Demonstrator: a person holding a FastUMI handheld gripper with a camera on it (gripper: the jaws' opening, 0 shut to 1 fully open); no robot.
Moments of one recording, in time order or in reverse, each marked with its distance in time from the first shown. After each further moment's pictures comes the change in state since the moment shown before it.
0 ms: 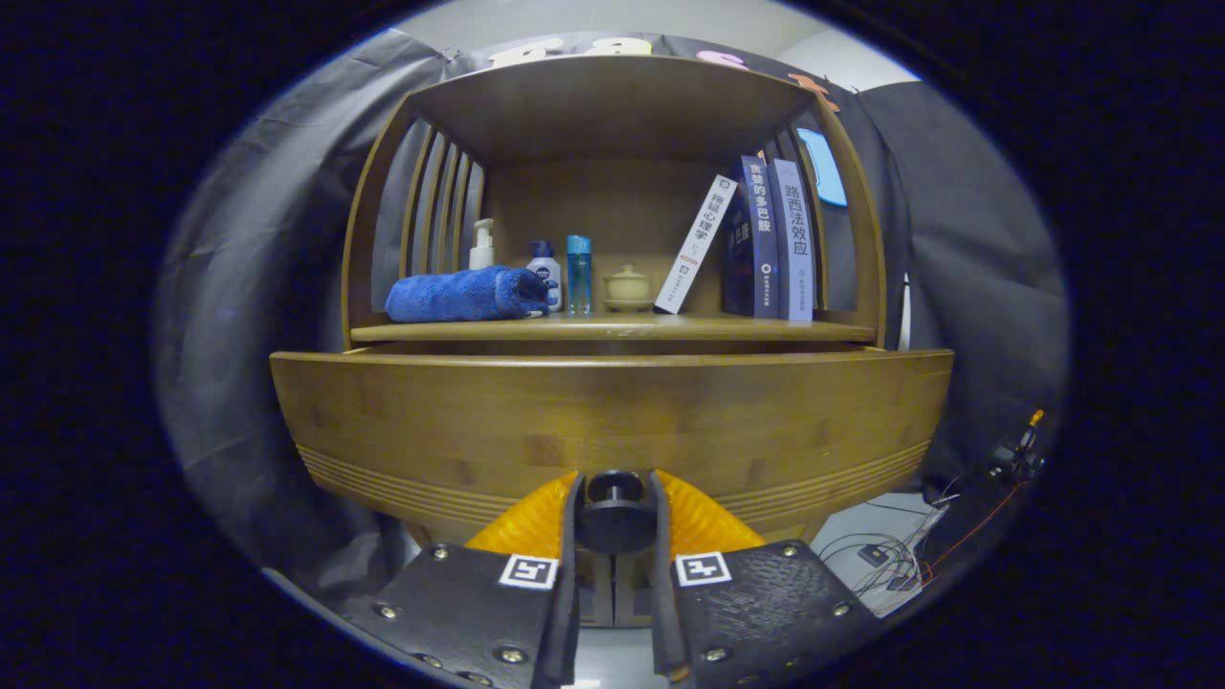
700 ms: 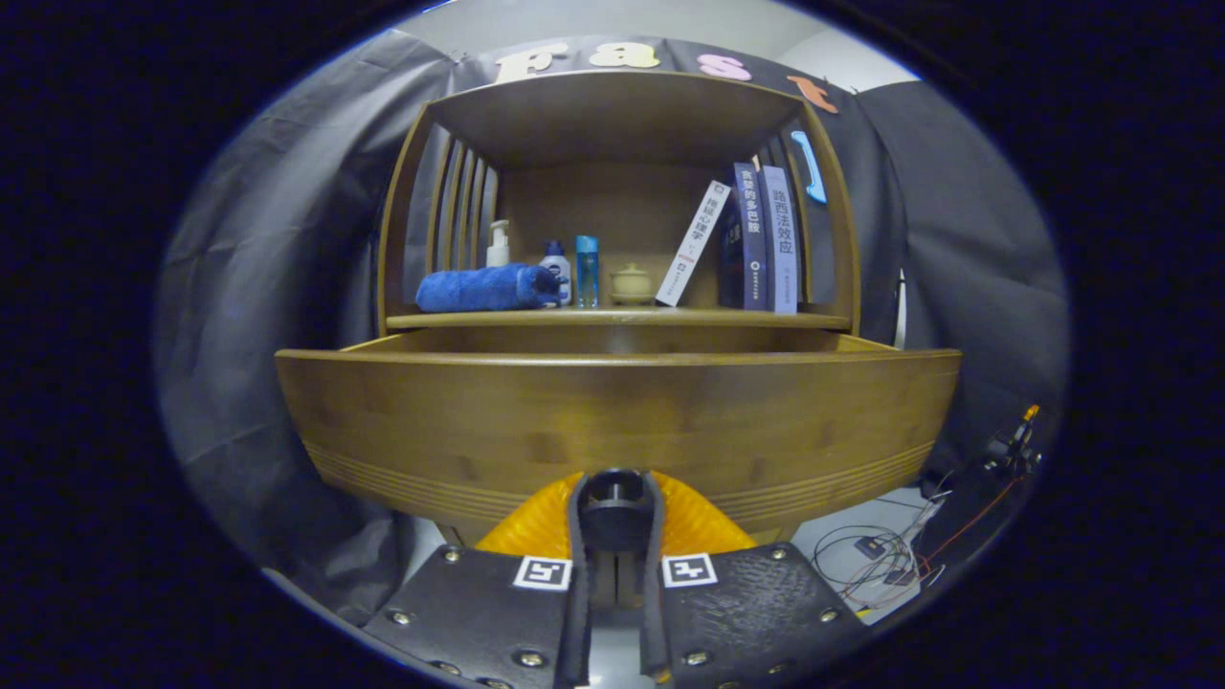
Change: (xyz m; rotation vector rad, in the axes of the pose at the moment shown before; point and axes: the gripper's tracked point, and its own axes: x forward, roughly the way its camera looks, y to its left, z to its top) arm -0.050 0.000 -0.015 -0.027 0.005 0.017
